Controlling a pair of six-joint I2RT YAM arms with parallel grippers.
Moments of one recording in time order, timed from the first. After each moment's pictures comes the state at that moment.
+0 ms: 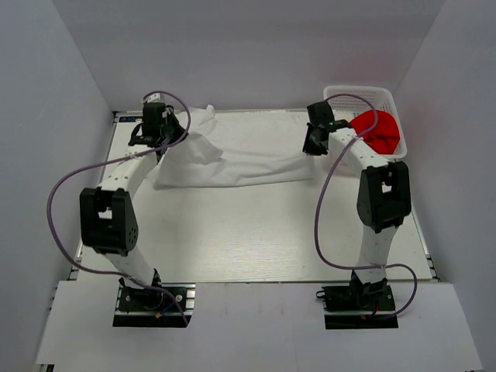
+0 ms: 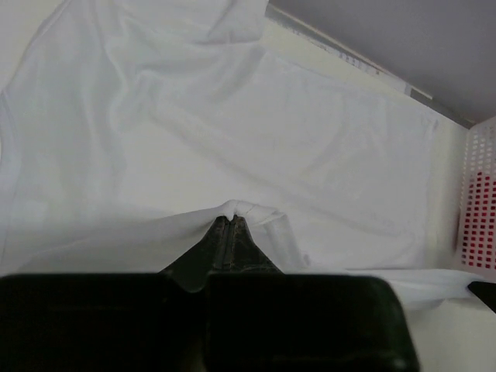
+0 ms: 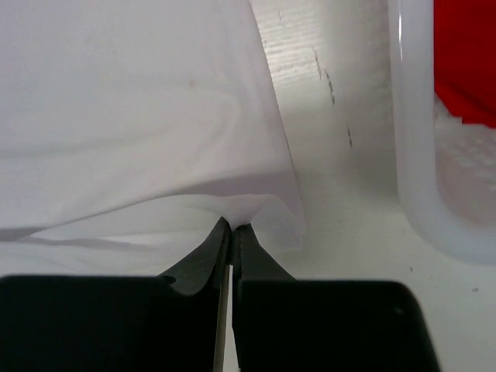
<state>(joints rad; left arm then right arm) -0.11 1.66 1.30 -0.17 0.04 -0.56 0.31 1.93 1.59 -0.61 0.17 0.44</state>
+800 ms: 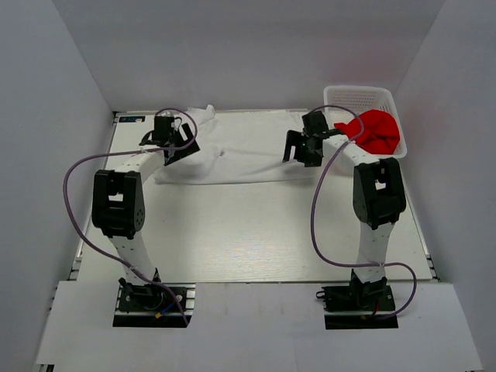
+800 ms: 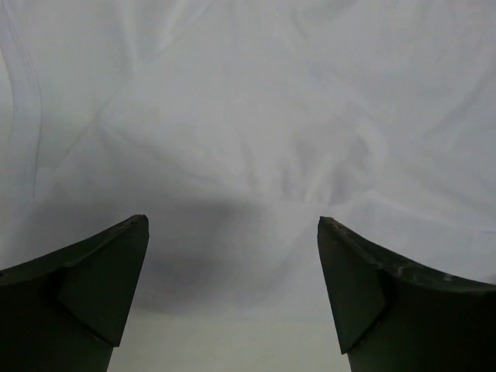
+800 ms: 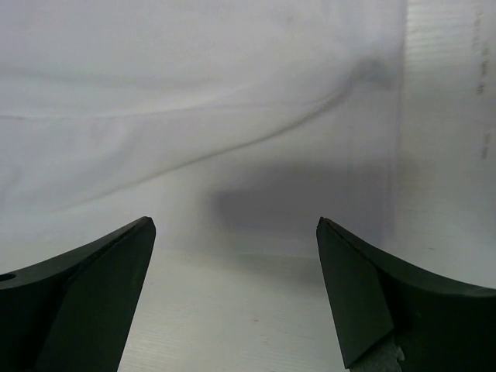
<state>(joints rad) -0.10 1.90 1.38 -0.23 0.00 -0.46 0.31 2.01 1.55 -0.51 -0.06 0.39</state>
